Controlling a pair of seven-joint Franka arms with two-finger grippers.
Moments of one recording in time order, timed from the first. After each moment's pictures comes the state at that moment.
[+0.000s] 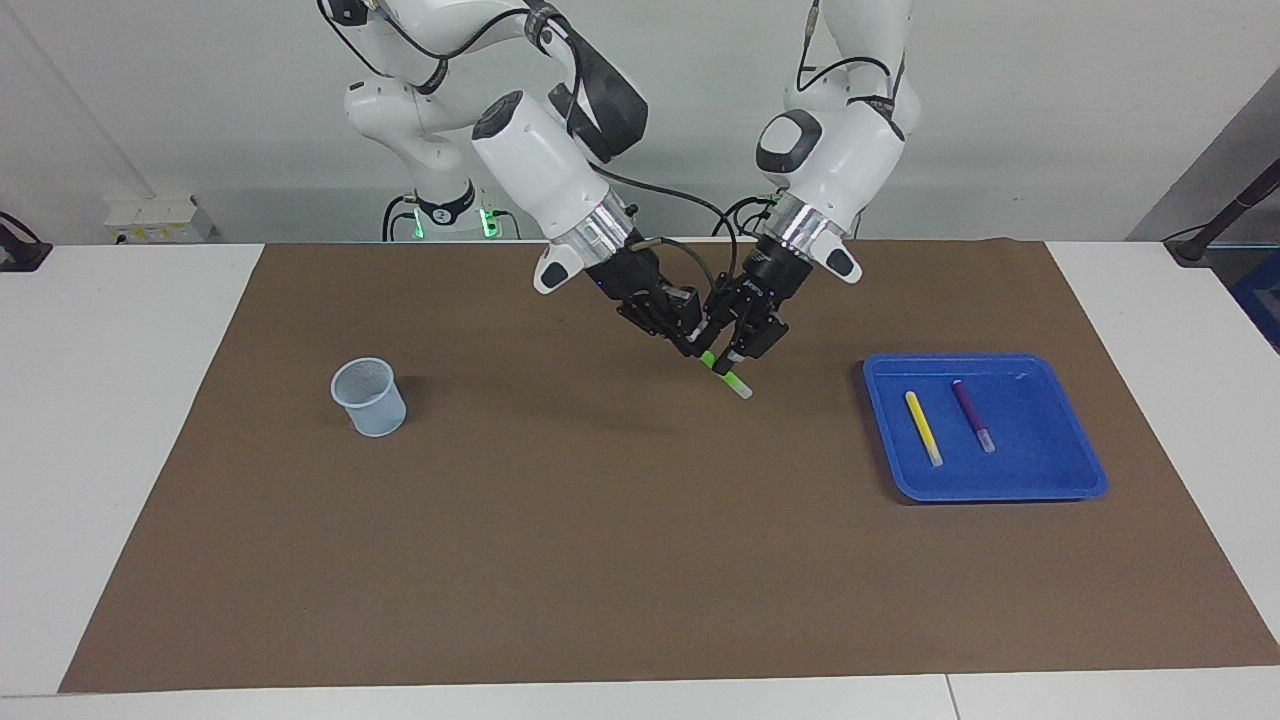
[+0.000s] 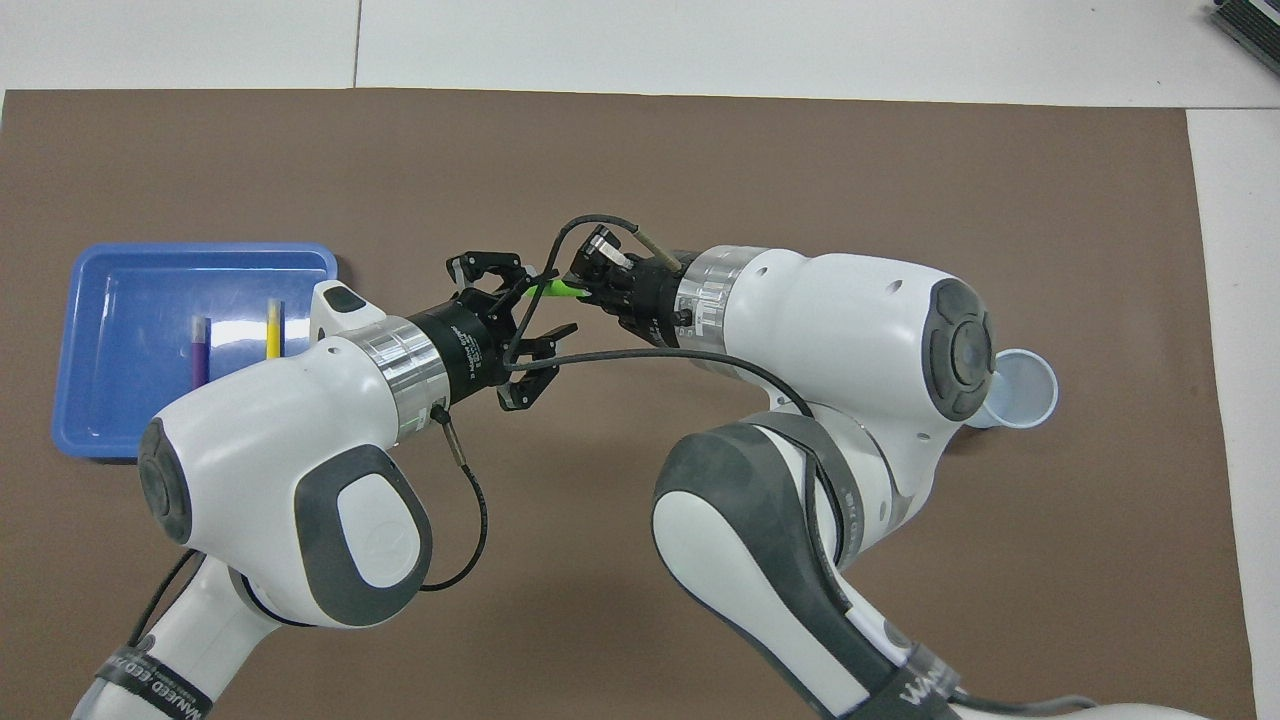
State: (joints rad) left arm -0.53 -0.03 -0.04 -2.16 -0.89 2.79 -1.53; right arm 0.23 0.21 0.36 -1.78 0.51 2.57 0.88
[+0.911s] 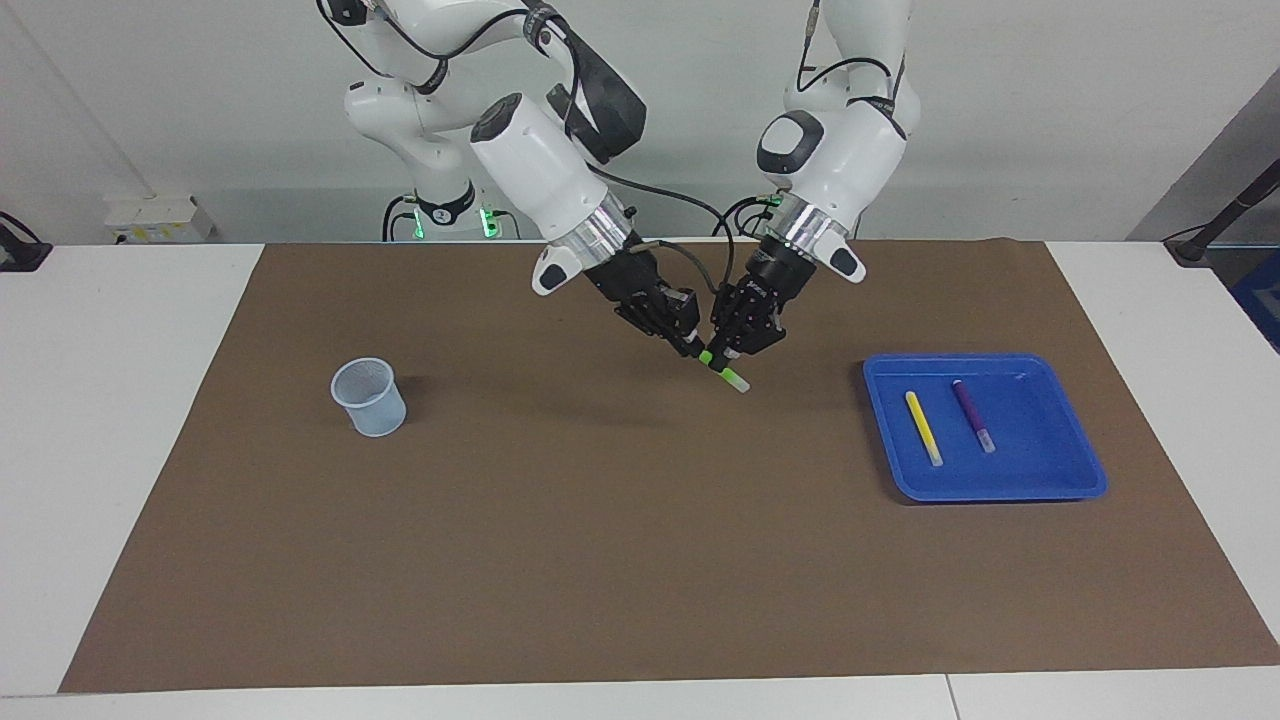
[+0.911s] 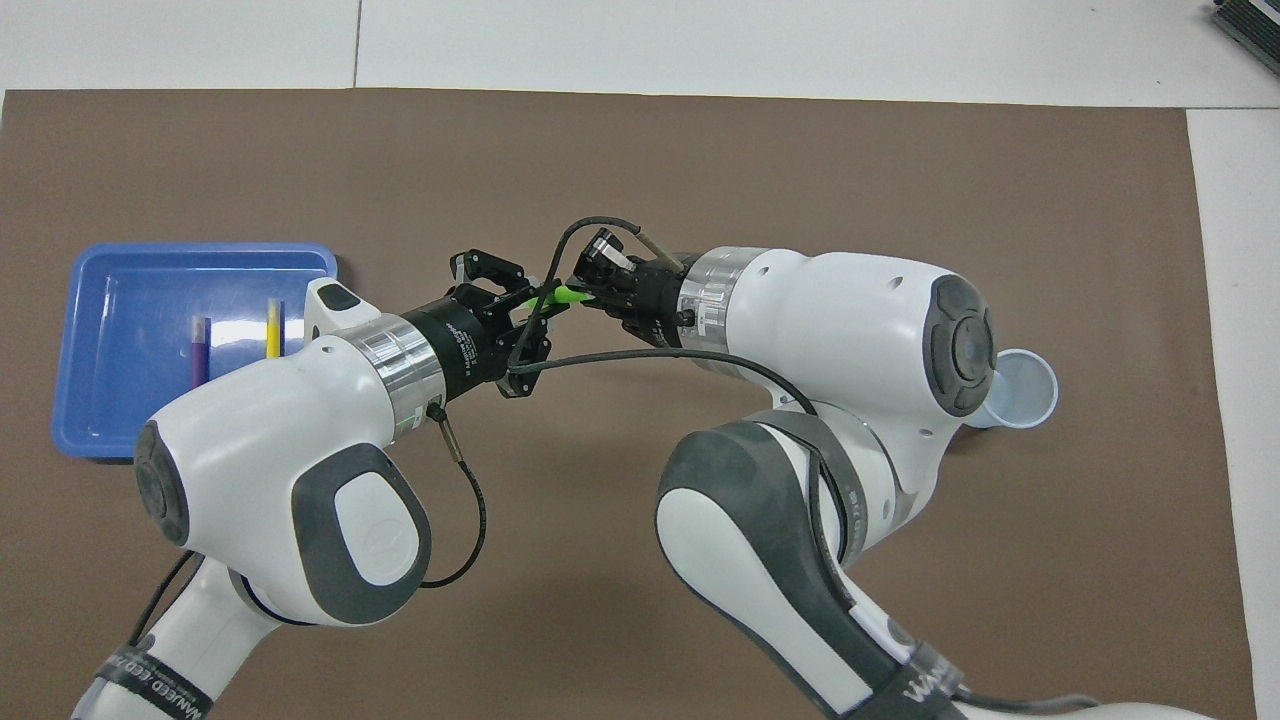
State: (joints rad) left arm -0.54 -0.03 -0.03 -2.15 -0.89 2.81 -1.51; right arm 0.23 0.21 0.36 -1.78 0.51 2.55 0.88
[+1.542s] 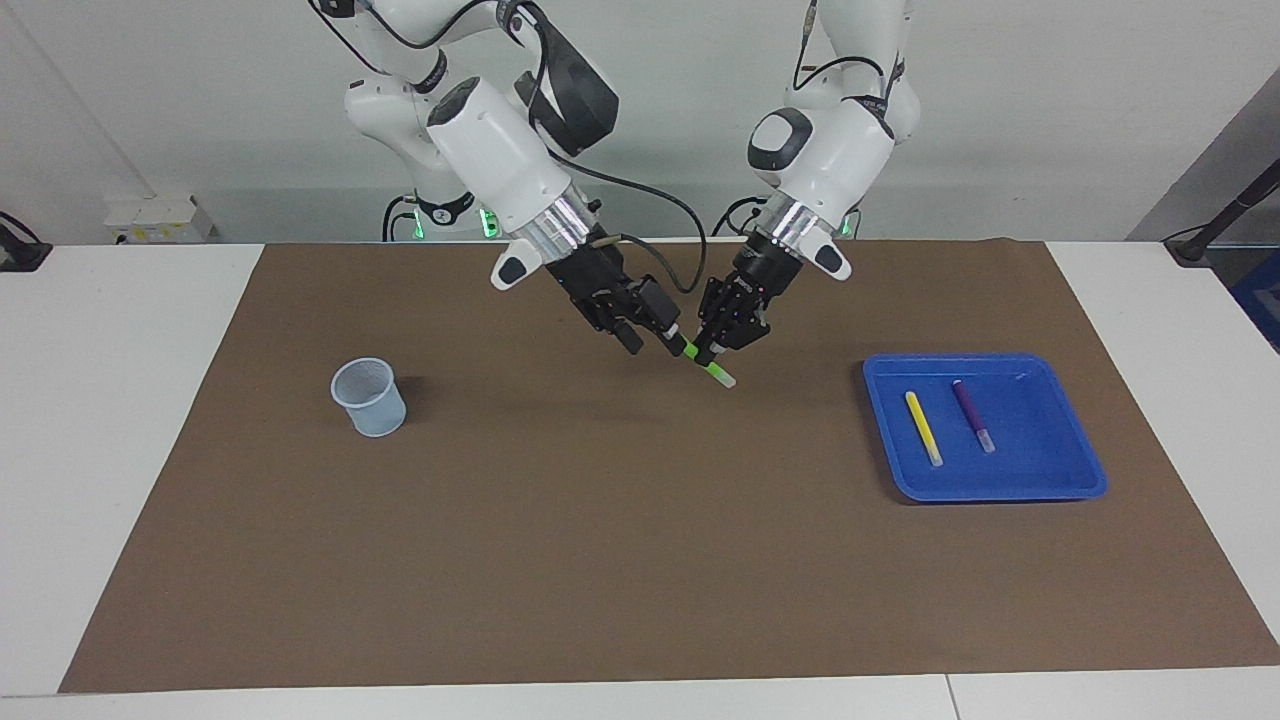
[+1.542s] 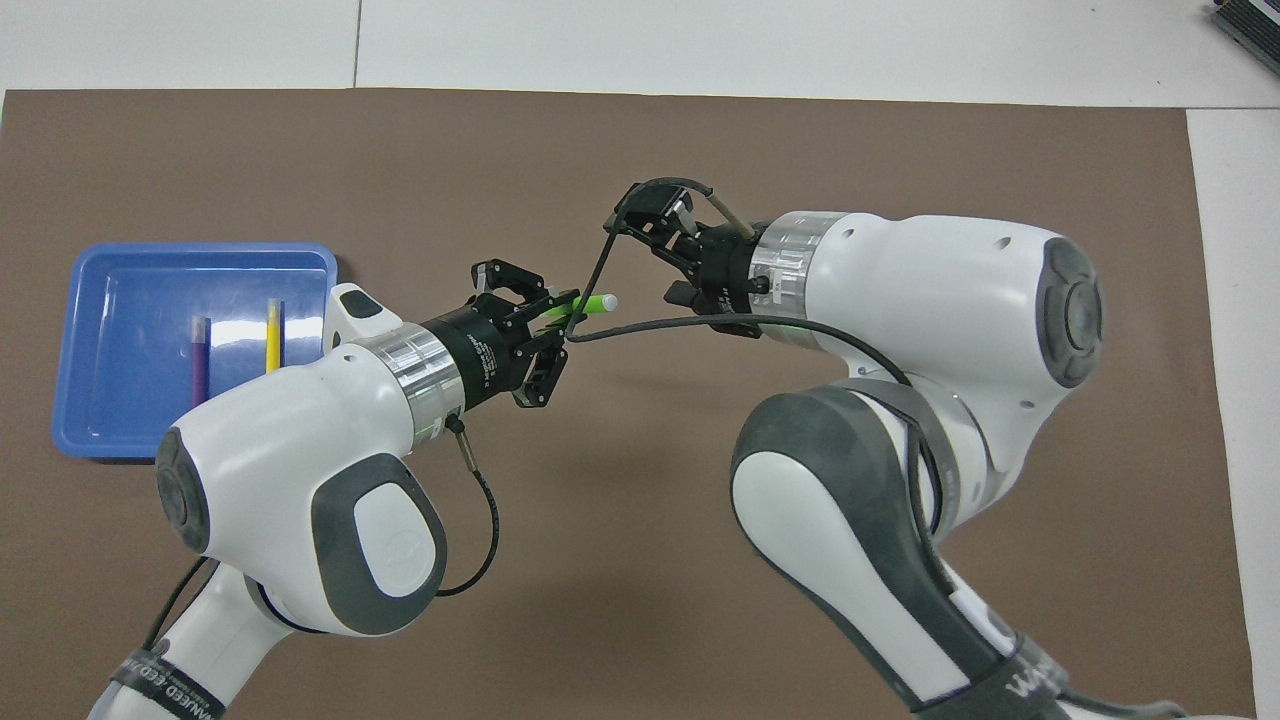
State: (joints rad) left arm -0.56 -0.03 -0.04 -2.15 -0.90 2.81 -1.48; right arm 0.14 0.16 0.35 -1.77 0.51 2.44 0.80
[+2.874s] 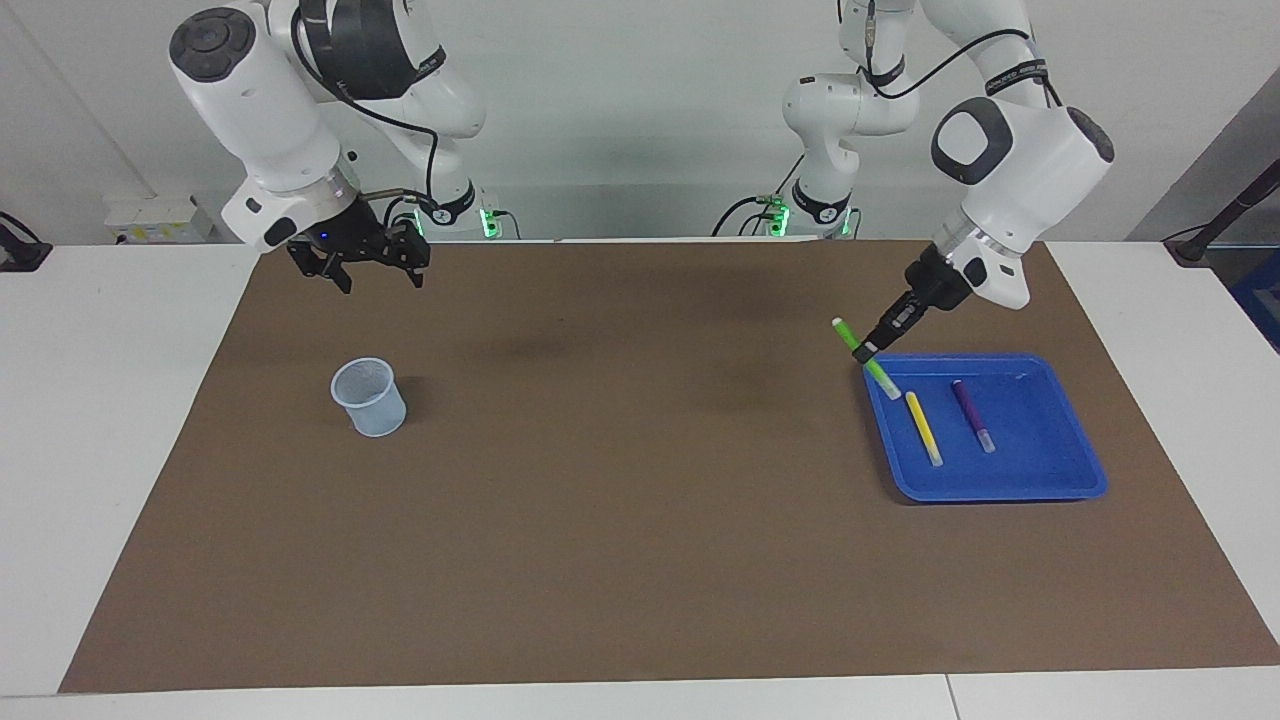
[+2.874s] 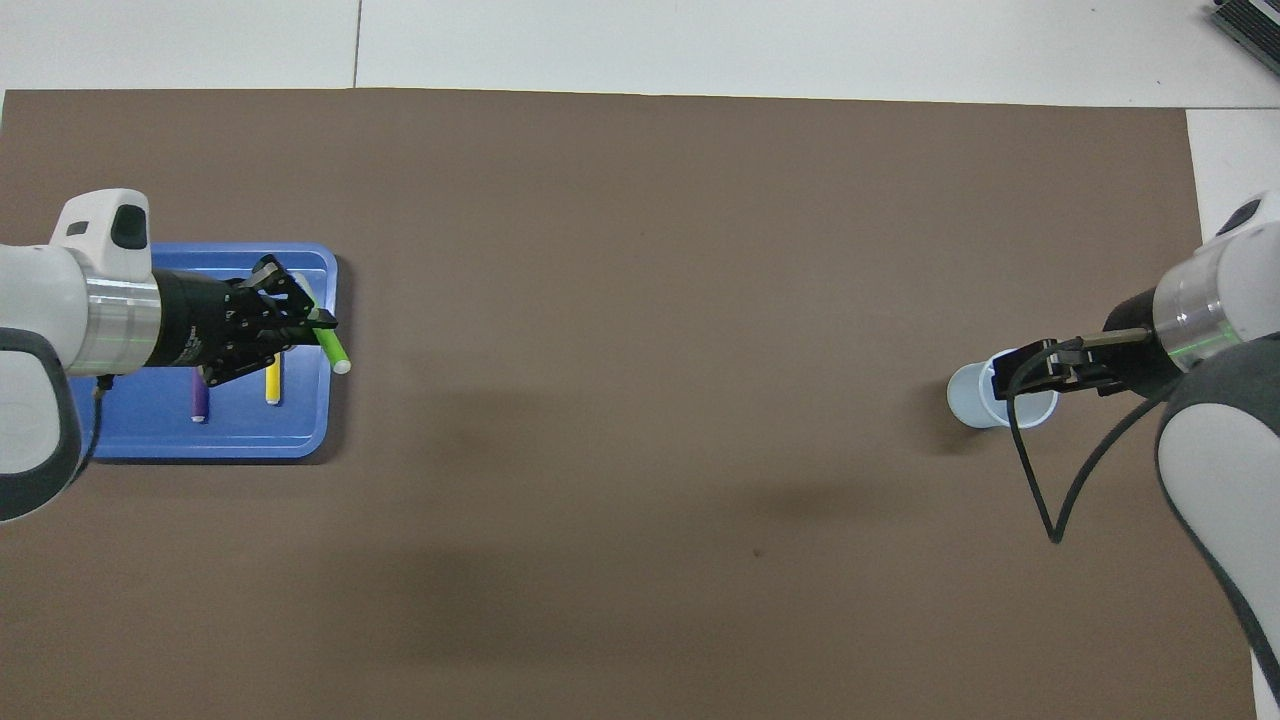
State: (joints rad) left arm -0.06 -0.06 -0.01 -2.02 -0.47 2.07 -0.50; right arm -0.27 -0.07 0.34 -1.76 0.06 1.59 0.03
